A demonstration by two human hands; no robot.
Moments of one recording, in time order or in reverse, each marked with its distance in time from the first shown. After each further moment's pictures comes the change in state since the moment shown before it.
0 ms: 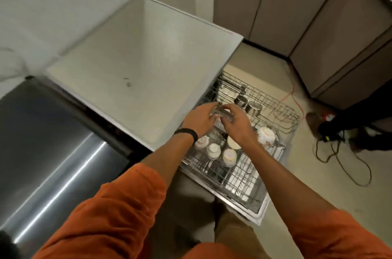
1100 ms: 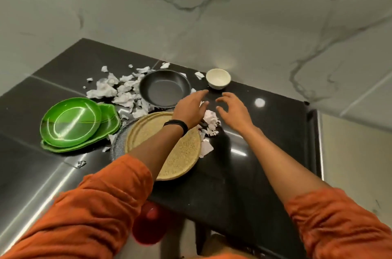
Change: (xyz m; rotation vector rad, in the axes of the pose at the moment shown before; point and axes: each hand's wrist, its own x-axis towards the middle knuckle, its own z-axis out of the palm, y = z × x) left_hand -0.453 -0.367 -0.256 -0.027 0.990 -1.025; right_hand -0.111 -0.511 0.450 -0.255 -0.859 -1.147
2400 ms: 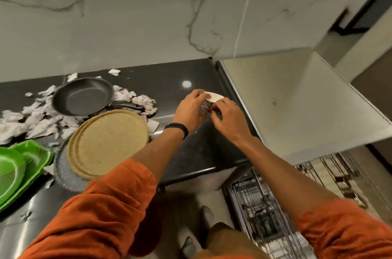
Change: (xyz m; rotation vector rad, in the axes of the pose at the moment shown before) left_hand -0.105 0.123 0.080 -0.099 -0.259 0.621; right_hand -0.259 0.014 -0.040 -0.173 0.476 0.250
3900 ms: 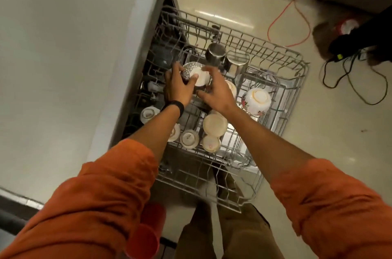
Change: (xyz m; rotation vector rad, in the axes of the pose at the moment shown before) left_hand 0.043 0.351 0.577 -0.099 -0.749 -0.102; right_hand -0.354 0.508 -0.041 0.504 0.317 1.198
